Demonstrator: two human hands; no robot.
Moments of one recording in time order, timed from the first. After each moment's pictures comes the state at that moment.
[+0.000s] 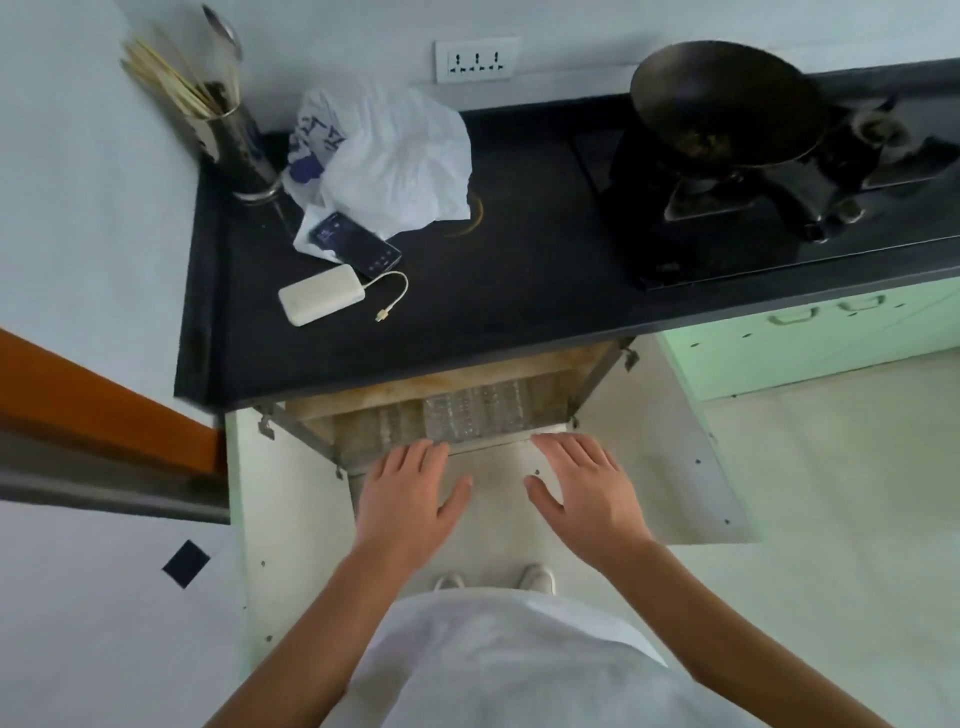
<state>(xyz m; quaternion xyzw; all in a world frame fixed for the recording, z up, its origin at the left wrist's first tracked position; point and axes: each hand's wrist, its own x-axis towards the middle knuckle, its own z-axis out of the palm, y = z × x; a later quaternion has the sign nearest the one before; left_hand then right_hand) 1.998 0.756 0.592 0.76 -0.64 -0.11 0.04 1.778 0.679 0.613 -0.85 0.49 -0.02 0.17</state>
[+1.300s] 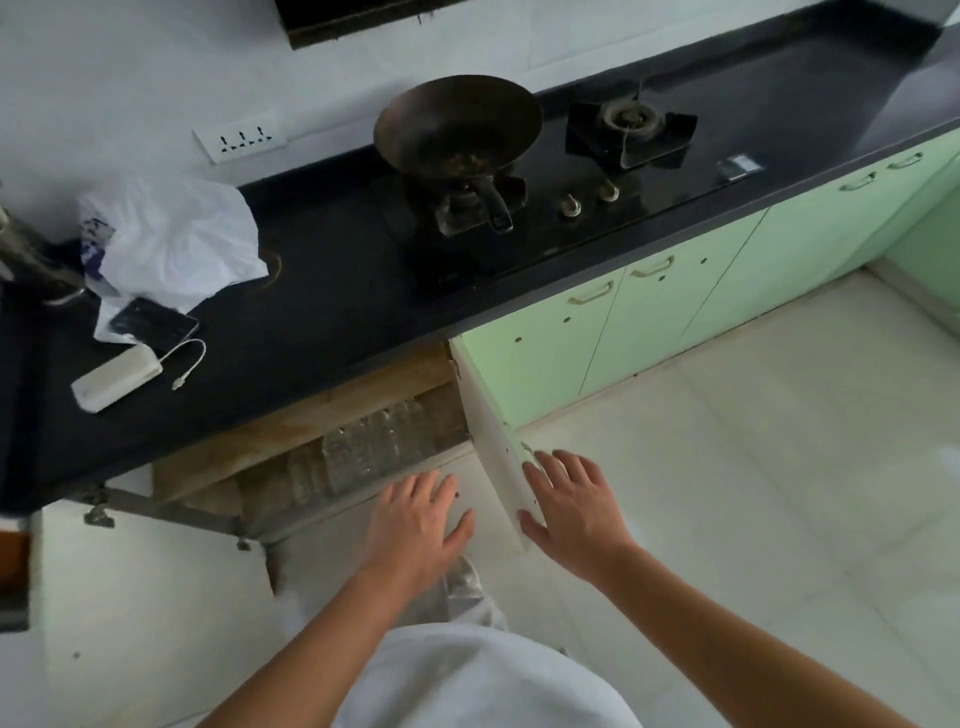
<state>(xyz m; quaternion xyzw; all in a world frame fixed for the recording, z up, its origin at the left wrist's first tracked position) 1.710 0.690 0.579 0.65 -0.76 -0.05 -0.04 1.481 0.650 0.575 -0.85 0.52 0.02 0.07</state>
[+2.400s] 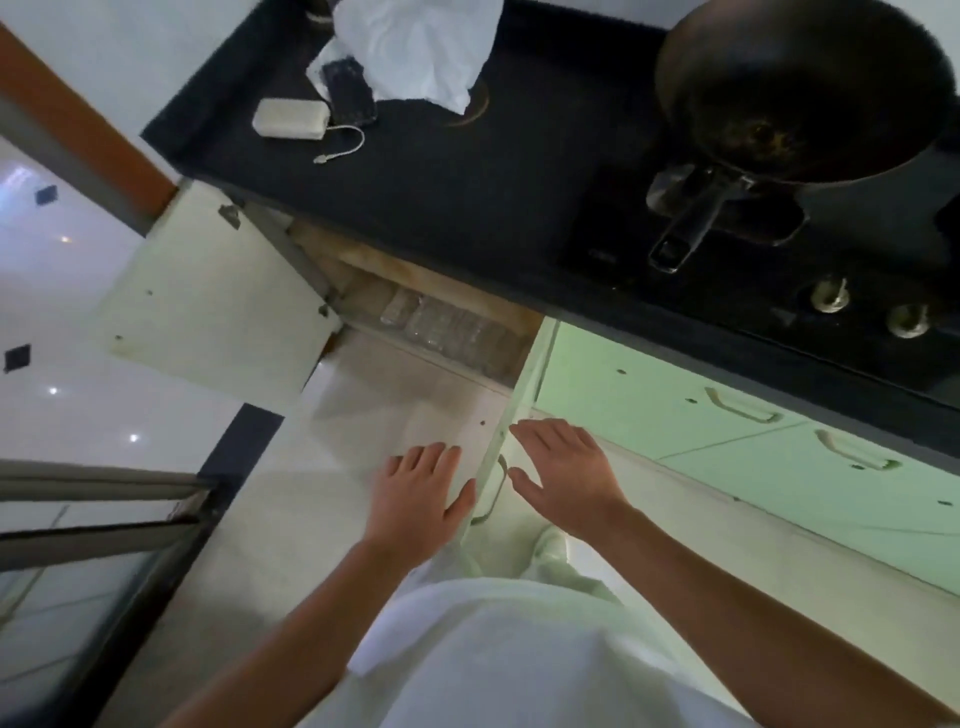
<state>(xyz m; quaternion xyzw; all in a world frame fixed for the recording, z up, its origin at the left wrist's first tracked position) 1.556 0.625 0.531 0.90 -0.41 -0.13 0.03 1.452 0.419 0.522 -0.98 0.08 -0.01 0.17</state>
